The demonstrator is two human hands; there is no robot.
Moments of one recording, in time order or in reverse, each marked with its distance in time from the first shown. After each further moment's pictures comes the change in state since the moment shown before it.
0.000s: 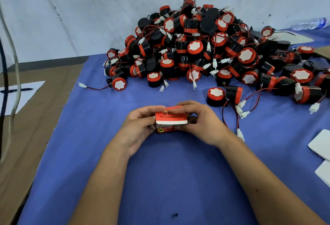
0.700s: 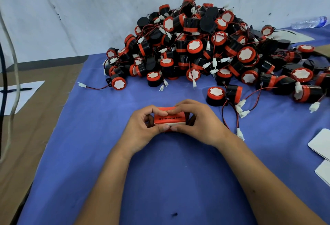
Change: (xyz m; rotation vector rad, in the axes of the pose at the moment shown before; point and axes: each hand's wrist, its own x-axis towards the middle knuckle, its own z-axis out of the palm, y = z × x) left_hand -0.004 -0.006 -0.004 0.596 -0.029 0.281; right_hand 0.002 0.001 -0.001 -0.304 0.030 -0.143
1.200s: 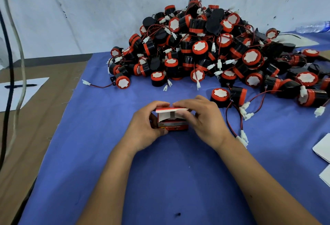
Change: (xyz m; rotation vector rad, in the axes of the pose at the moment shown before) left_hand 0.004 0.000 -0.005 0.220 0.006 0.001; right_hand 0.004 -0.008 0.007 -0.231 0.212 -0.118
